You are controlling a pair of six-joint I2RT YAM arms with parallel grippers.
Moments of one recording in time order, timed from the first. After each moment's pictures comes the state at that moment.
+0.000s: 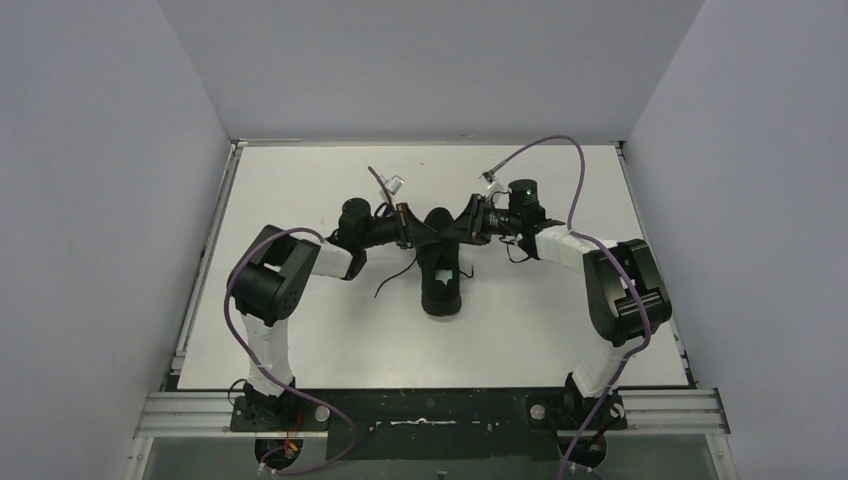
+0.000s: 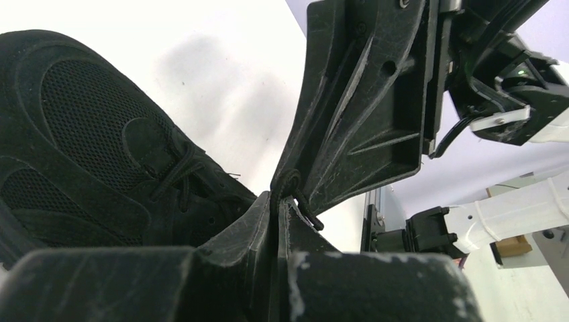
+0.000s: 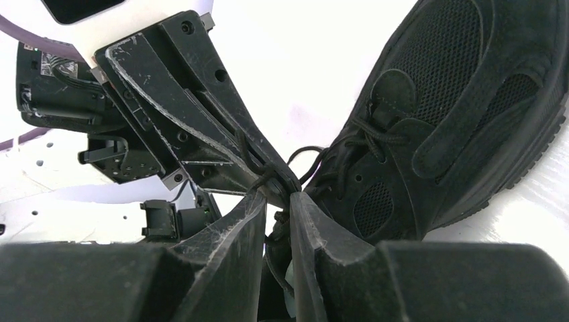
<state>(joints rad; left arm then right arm) -0.46 1.98 0.92 0.95 0.76 -0.89 0.31 1.76 1.00 0.21 -0.84 0.70</state>
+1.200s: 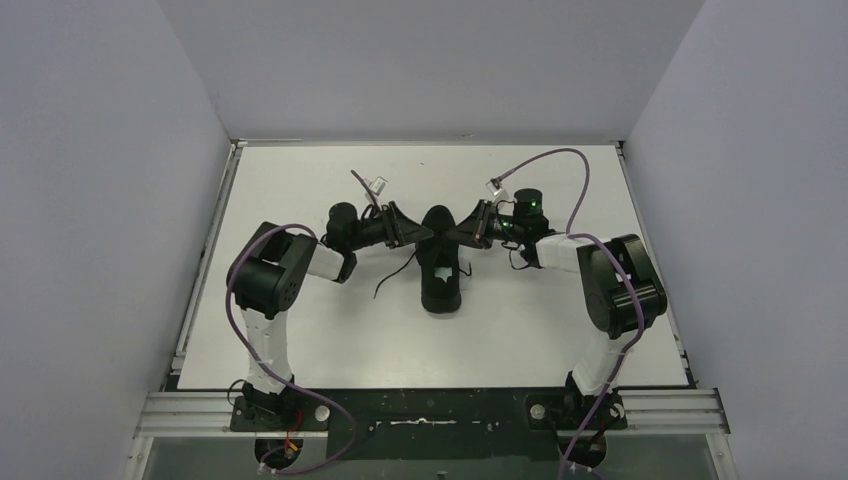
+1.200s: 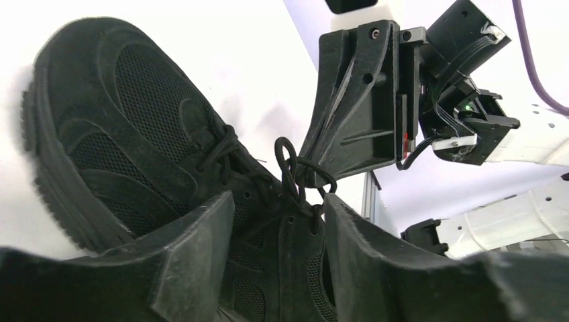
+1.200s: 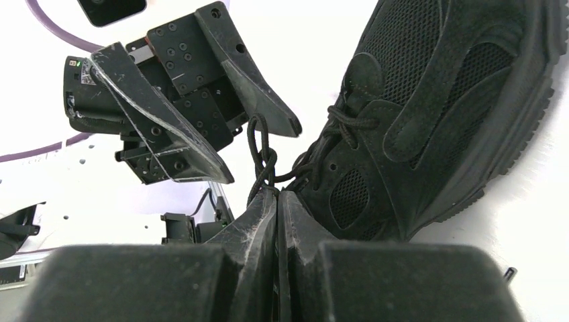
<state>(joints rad) -0.40 2.03 0.87 1.10 0.77 -0.99 0.28 1.82 0.89 0.47 -0.86 0.87</state>
